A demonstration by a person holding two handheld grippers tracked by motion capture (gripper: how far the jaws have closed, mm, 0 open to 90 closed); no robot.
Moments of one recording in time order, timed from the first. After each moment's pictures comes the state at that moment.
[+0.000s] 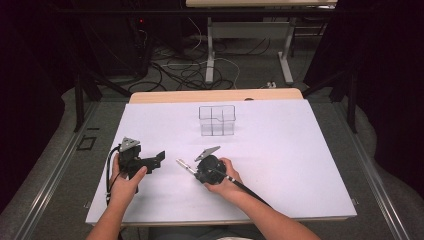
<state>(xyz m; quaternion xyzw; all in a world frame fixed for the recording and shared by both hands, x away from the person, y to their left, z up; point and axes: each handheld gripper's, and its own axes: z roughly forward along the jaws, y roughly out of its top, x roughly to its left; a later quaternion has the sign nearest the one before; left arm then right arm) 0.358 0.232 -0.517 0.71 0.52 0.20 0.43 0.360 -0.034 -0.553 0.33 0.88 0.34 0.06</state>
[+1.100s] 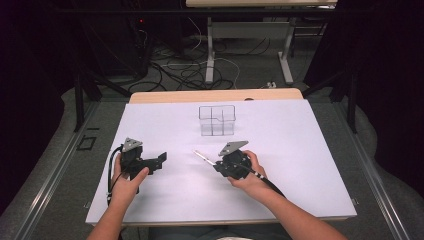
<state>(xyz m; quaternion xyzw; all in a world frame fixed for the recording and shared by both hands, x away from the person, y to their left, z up) 0.359 0.228 -0.520 0.72 0.51 0.20 0.42 0.356 -0.103 -0.518 0.29 0.87 0.37 0.11</state>
